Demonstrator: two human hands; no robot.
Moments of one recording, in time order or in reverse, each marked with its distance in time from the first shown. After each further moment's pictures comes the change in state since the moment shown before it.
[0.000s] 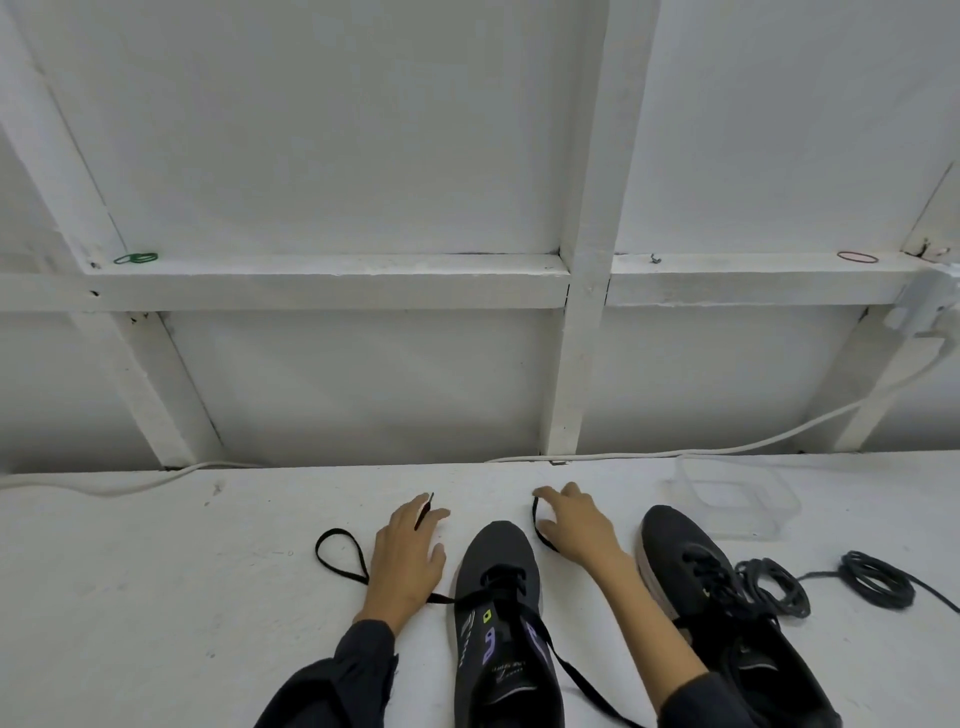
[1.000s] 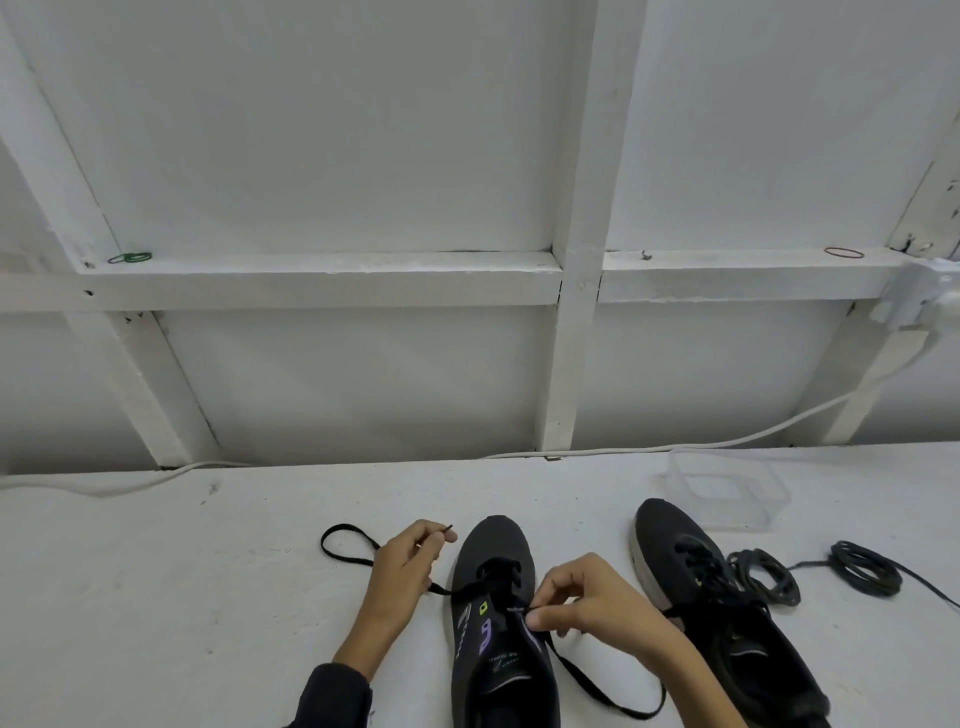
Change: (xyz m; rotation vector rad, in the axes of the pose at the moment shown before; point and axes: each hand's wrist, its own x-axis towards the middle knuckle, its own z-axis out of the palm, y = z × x) left_hand -0.036 0.044 -0.043 -0.867 -0.017 -0.265; right_hand -0.126 -0.008 -0.036 0.758 -0.303 -0.148
